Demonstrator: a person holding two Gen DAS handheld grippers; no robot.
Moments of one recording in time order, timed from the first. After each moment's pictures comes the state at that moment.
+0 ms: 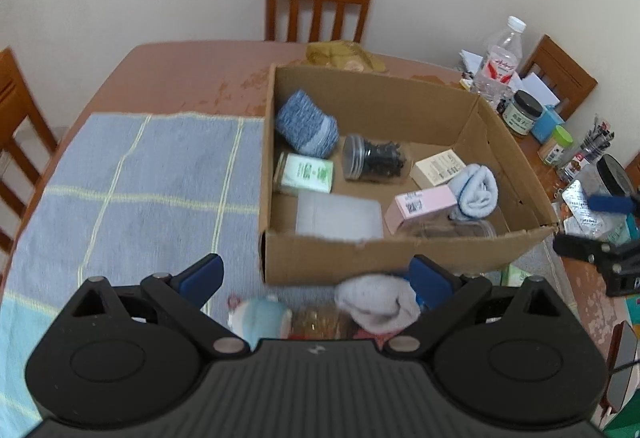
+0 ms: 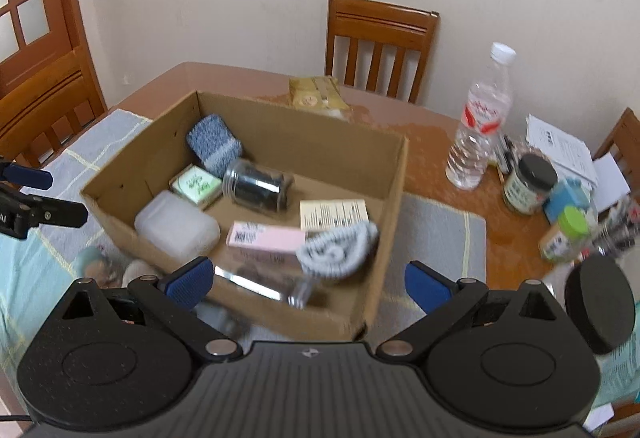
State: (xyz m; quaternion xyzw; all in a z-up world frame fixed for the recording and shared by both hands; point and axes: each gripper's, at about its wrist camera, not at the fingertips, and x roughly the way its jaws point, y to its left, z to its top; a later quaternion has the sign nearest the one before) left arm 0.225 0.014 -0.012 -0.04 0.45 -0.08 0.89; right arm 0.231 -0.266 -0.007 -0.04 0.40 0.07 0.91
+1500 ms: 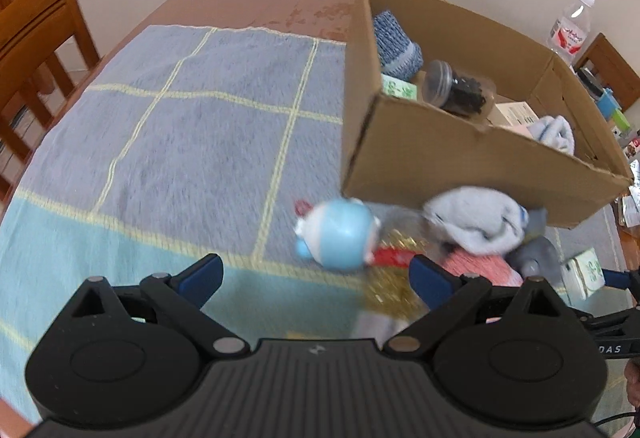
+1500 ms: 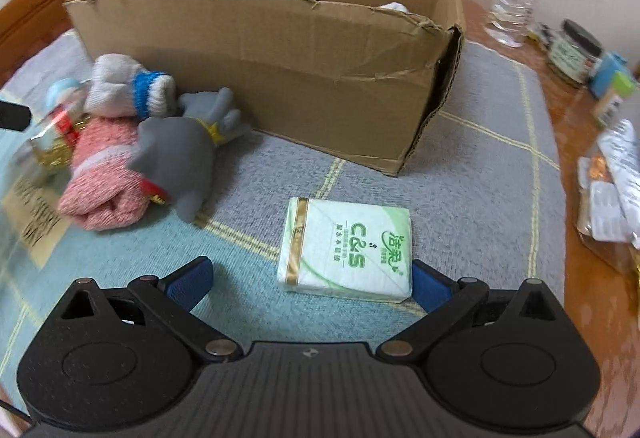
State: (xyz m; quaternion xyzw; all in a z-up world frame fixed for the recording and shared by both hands) left arm 0.206 0.060 -0.081 -0.06 0.49 -0.02 0.87; right arm 0.184 -0.251 -0.140 -0.04 0.49 0.07 0.87
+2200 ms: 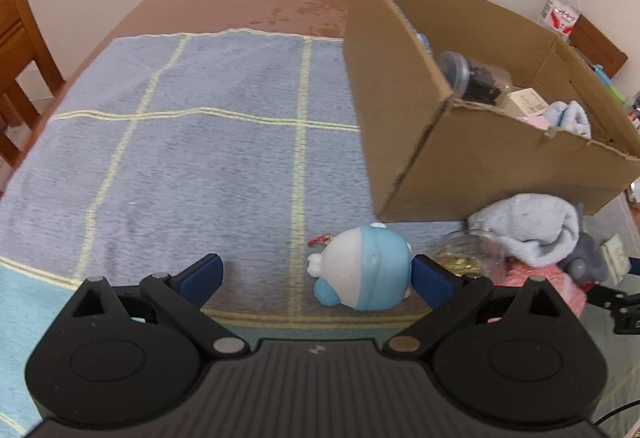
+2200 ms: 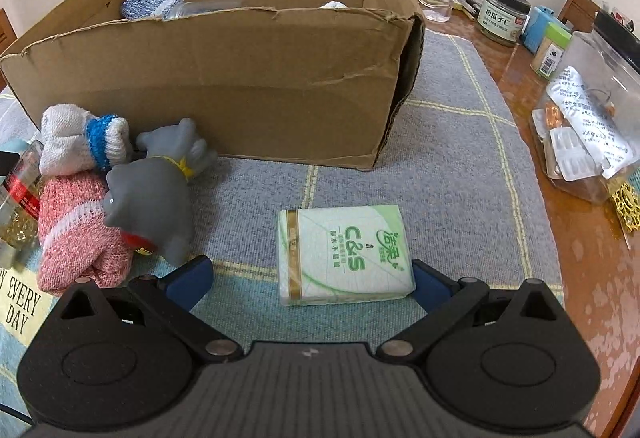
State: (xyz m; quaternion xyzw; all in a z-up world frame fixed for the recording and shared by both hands) left arm 0.239 0.086 -0.108 -0.03 0.48 -0.06 0.87; right arm 0.186 -0.236 -0.142 0.02 0.48 -0.04 0.88
